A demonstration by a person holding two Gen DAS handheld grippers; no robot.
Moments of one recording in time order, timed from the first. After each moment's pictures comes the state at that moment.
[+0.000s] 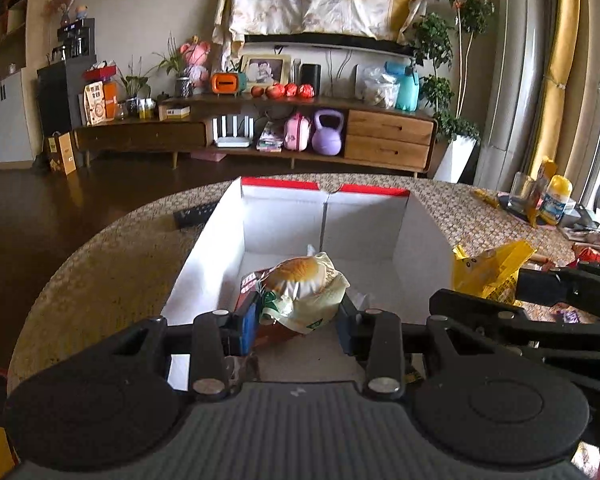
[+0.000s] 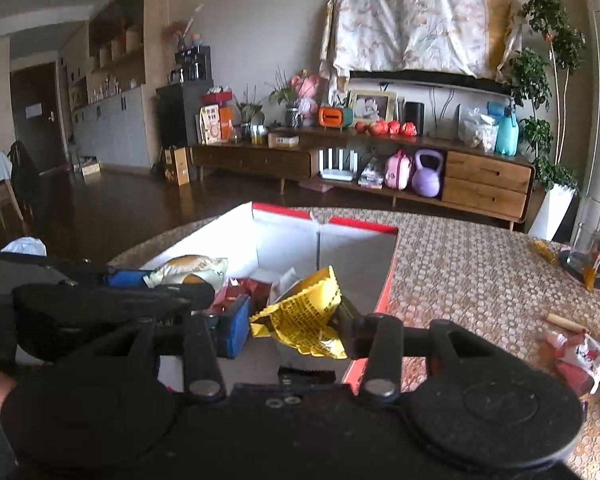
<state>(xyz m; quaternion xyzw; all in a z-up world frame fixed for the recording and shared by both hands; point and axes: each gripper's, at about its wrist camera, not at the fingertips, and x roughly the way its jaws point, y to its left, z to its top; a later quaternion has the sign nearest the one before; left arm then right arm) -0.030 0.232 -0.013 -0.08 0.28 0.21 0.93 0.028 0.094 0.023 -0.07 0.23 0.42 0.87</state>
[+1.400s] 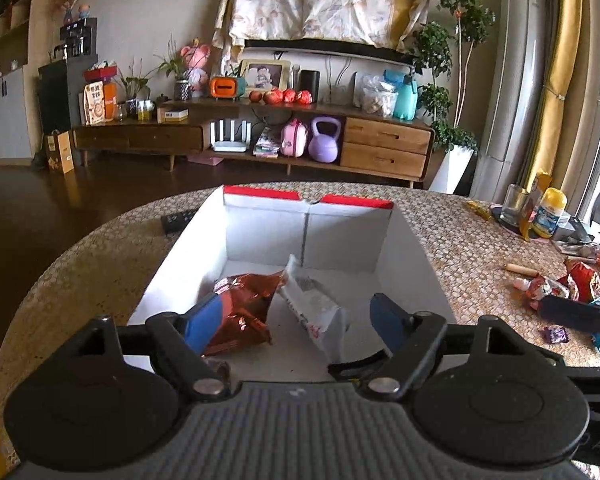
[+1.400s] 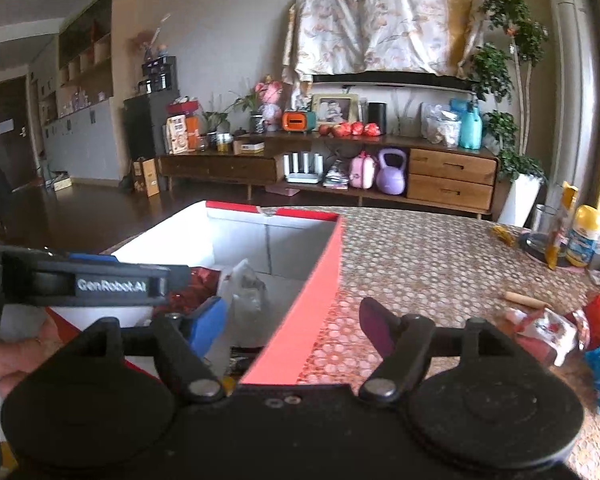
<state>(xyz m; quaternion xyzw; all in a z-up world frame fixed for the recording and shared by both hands) -0.021 0.212 -0.003 -0.09 0.26 0.21 0.94 0.035 0.046 0.019 -0.05 0.23 0.37 0.90</state>
